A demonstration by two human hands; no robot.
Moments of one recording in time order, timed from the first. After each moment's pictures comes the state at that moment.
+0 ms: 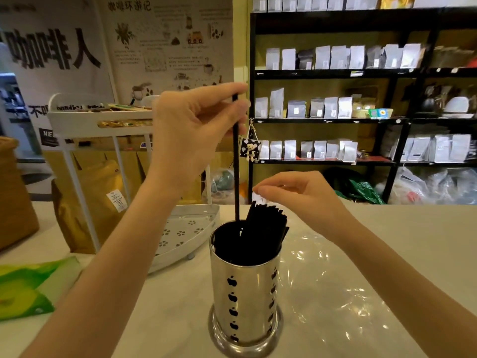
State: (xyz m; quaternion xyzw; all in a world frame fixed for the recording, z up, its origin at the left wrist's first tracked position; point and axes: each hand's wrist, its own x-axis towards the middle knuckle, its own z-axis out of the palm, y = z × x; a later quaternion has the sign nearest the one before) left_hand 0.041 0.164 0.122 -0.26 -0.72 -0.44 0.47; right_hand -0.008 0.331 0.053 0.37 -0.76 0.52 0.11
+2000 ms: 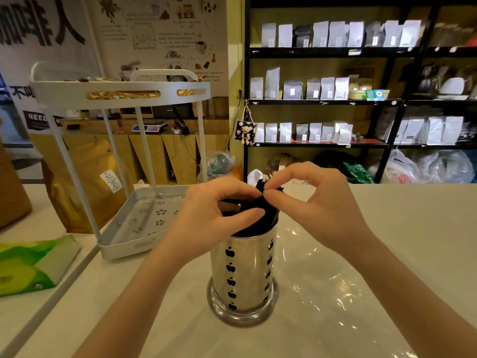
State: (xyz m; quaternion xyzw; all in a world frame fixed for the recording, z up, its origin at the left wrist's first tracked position) left_hand 0.064 0.169 0.022 -0.21 -0.84 -0.46 0.21; right_hand 0.036 0.339 0.032 0.31 -0.81 0.45 0.24
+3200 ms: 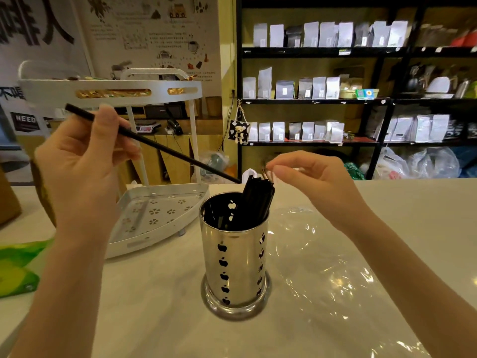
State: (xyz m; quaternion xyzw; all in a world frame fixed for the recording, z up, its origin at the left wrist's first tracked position) left_hand 0.077 0.099 0.051 -0.09 -0.62 -0.62 0.47; right_hand 0.019 0.357 0.037 0.32 -0.74 0.57 0.15
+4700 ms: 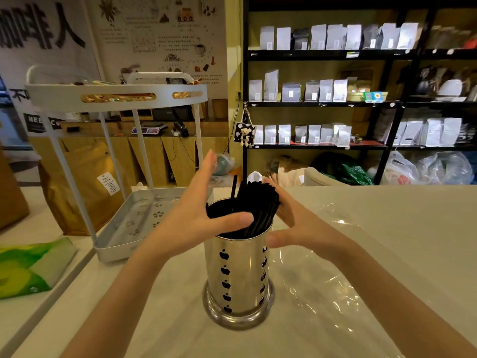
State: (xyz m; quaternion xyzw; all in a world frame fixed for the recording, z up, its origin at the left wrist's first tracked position) left_hand 0.050 0.153 0.014 -0.16 -0.86 -0.46 0.13; right_hand -0.006 0.348 -0.013 0.37 -0.74 0.54 -0.12
